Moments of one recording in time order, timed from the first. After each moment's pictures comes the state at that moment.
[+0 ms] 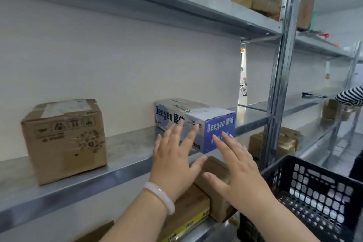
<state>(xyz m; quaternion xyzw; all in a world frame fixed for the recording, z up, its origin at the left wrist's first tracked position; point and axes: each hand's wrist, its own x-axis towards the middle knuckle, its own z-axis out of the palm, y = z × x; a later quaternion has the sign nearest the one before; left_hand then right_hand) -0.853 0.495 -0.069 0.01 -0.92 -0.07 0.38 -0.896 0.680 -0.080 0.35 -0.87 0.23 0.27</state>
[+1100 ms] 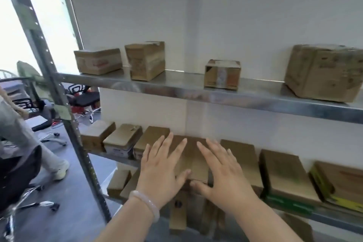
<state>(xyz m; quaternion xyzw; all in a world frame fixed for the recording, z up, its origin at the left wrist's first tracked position) -0.334 0.380 -0.191 0.49 -0.84 0.05 0.22 -0.519 0.444 -0.190 0.72 -0.66 0.21 0.04</state>
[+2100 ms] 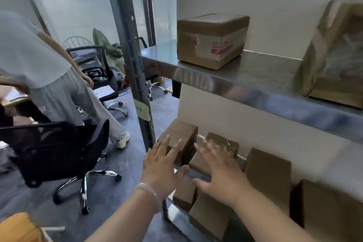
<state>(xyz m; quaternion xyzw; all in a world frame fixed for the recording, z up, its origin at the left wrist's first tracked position) -0.050 0.080 -0.283 0.66 -0.73 -0.07 0.17 -0.249 0.092 -0.244 0.82 -0.55 0.11 -0.13</state>
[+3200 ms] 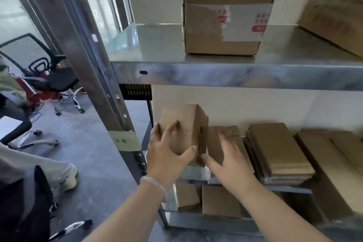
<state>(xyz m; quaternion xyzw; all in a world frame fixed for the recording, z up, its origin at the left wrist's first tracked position) -0.001 -0.058 -0.279 0.48 -0.73 -0.37 0.31 -0.159 0.039 -0.284 0.49 -0.78 0.34 -0.20</state>
